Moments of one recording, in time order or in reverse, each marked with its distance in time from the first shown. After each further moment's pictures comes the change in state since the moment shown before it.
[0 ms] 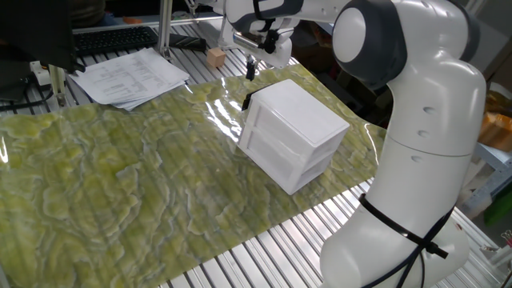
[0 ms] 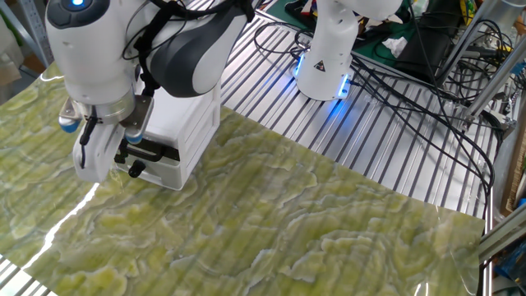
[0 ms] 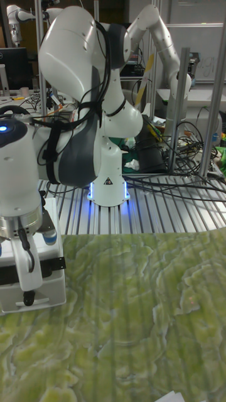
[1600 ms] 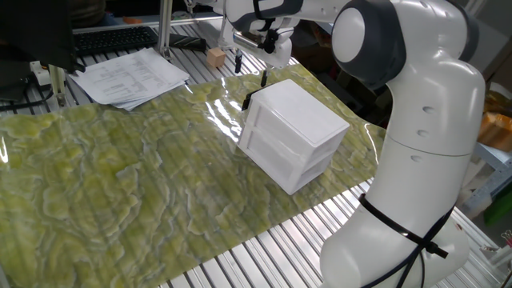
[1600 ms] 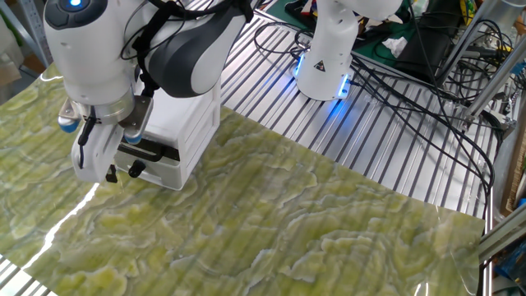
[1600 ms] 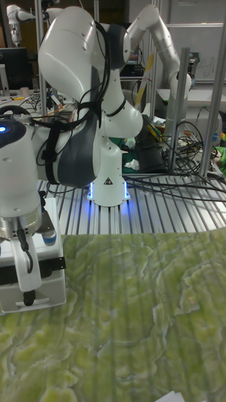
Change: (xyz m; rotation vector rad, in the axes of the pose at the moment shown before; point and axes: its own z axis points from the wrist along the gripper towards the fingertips) arm -0.001 0.001 0.000 0.002 0.008 0.018
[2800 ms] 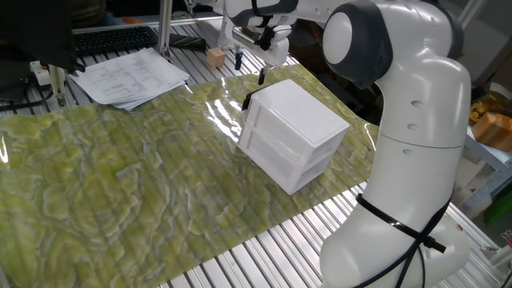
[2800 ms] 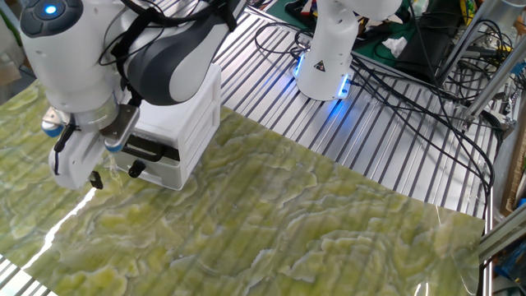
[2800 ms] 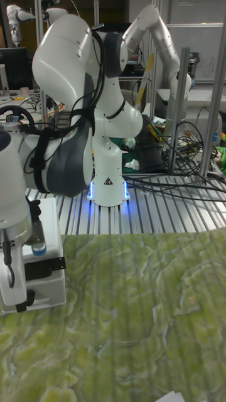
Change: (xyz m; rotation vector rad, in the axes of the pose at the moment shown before) arm -0.017 0.013 0.008 0.002 0.020 0.096
